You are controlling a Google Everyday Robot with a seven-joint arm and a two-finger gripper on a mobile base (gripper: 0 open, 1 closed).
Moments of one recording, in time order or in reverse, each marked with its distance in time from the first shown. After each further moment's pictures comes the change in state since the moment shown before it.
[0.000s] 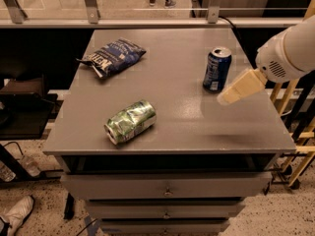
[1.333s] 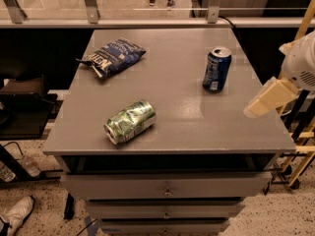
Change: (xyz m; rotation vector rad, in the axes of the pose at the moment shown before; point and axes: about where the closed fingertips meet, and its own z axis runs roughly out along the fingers) arm 0.034 -0.004 -0.044 0.069 0.075 -0.163
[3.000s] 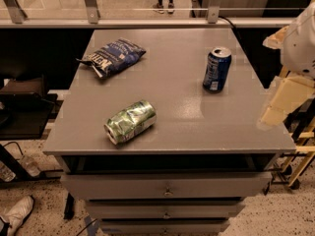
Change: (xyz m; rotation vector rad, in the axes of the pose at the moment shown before) arm -0.027 0.047 -0.053 -0.165 0.120 -0.306
